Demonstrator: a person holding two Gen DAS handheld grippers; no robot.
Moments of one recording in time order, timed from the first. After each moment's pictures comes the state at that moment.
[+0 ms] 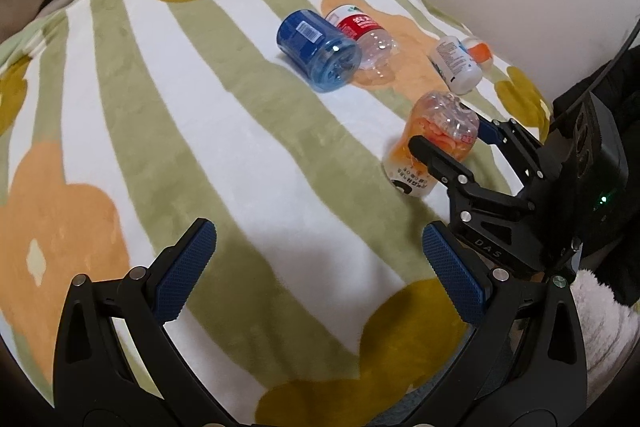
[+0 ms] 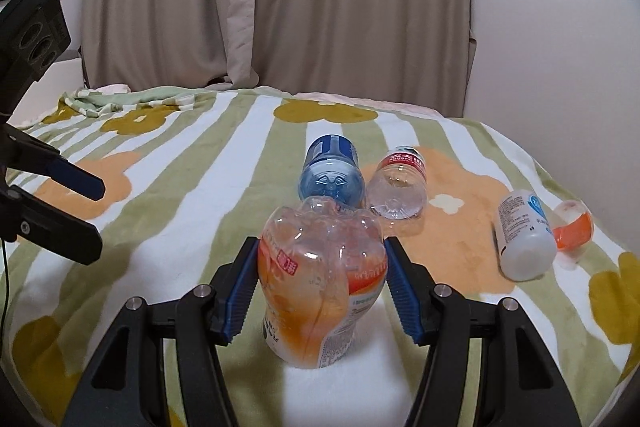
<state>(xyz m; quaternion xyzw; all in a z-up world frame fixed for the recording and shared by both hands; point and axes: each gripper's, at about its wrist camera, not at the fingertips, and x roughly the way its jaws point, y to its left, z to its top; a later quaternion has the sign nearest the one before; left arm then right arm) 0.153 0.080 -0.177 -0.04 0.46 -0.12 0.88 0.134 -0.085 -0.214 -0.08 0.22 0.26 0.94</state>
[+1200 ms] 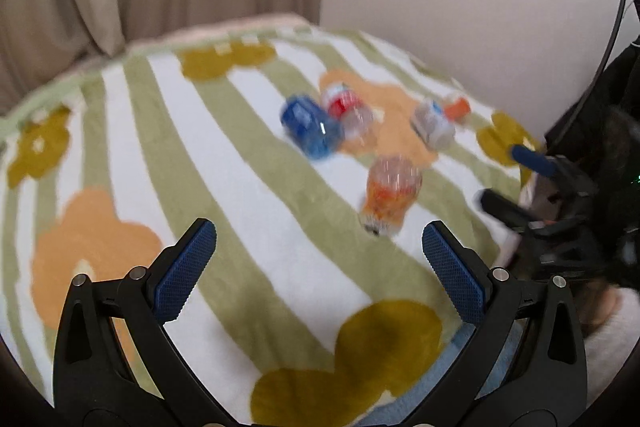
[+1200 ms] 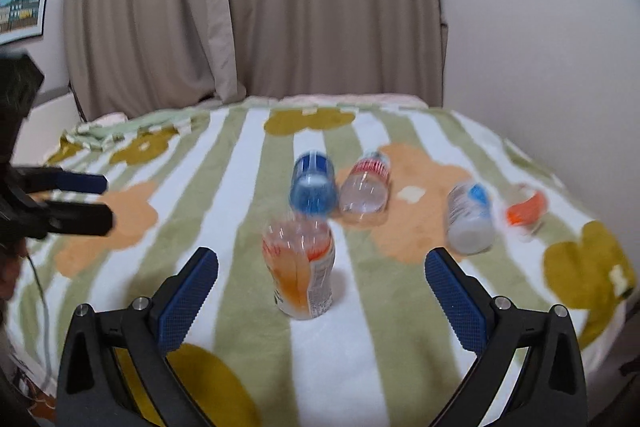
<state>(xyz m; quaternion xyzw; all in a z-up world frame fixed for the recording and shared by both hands) 0.088 0.061 -0.094 -0.01 0.33 -0.07 0.94 0.078 -0.148 -0.117 -0.01 0.26 0.23 0.94</state>
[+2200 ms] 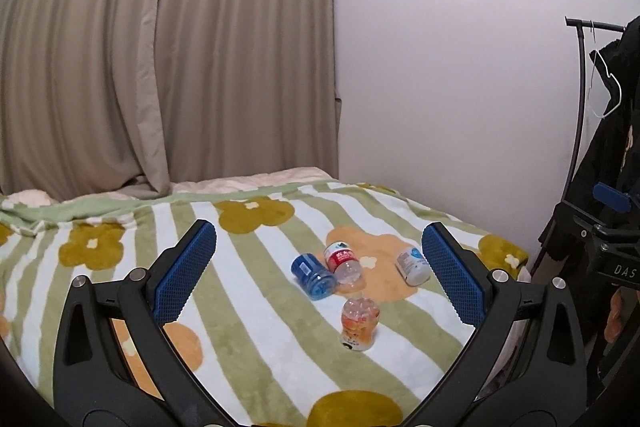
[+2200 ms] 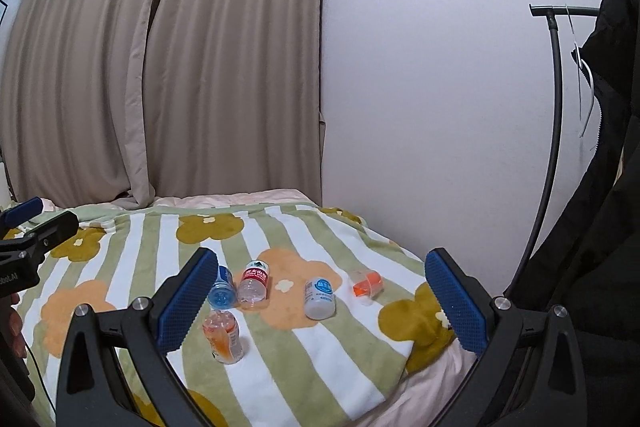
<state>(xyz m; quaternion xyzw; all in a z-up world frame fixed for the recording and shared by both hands) -0.013 0.014 0.014 0.00 0.09 -0.02 1.00 -0.035 -0.218 0.011 -0.01 0.13 0.03 0.99</state>
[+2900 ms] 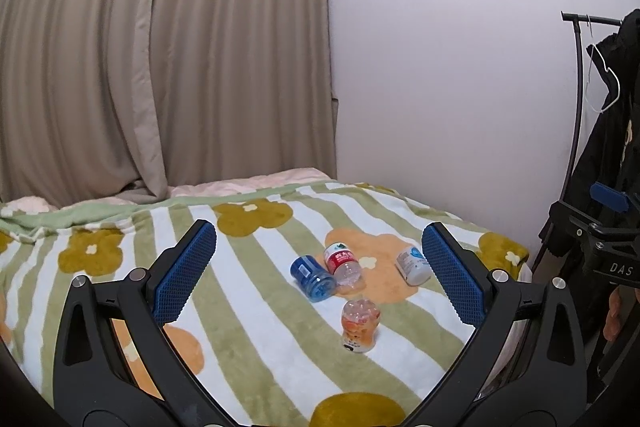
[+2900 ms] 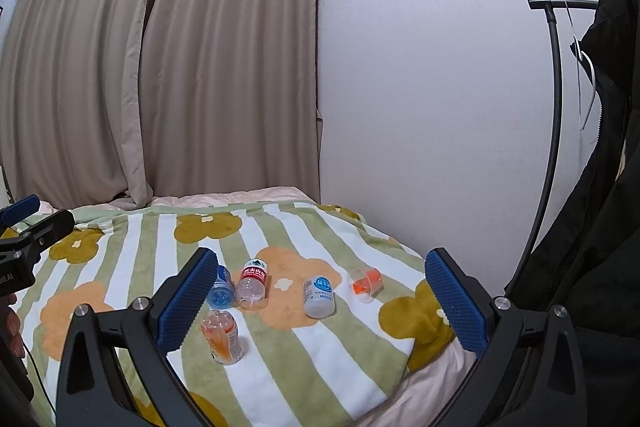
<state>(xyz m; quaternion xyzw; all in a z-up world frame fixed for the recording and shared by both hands) -0.010 0.013 0.017 0.01 0.10 -0.03 0.99 -0.033 -0.218 0.012 0.00 0.13 0.03 0.99</state>
